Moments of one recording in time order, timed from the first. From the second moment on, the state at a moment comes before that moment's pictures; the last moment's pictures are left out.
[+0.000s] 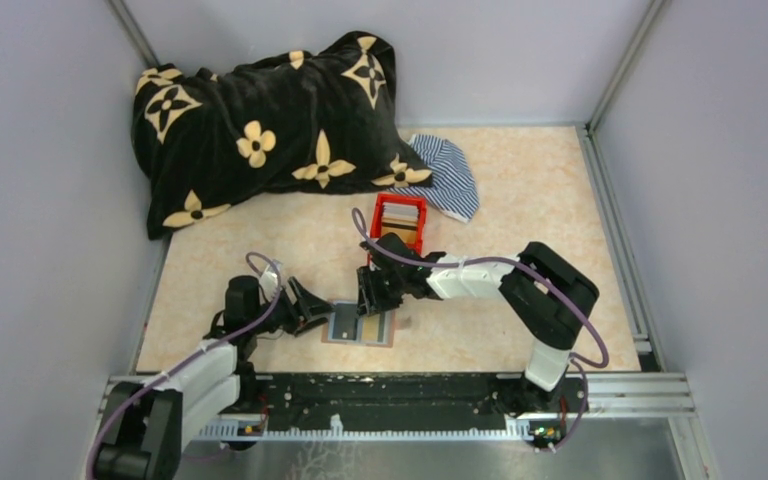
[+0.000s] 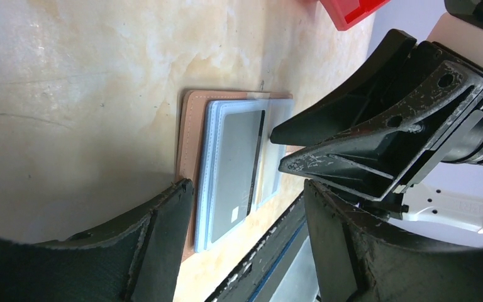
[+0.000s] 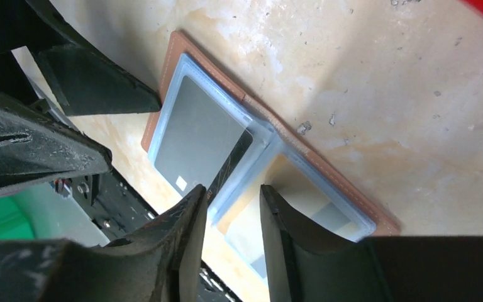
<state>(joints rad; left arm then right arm) -0.19 0.91 0.02 0.28 0.65 -0.92 0.94 1.74 0.95 -0.10 -0.29 0.66</state>
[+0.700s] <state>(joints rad) -0.19 0.79 0.02 0.25 0.62 -1.00 0.94 1.75 0.92 -0.05 -0.33 0.69</state>
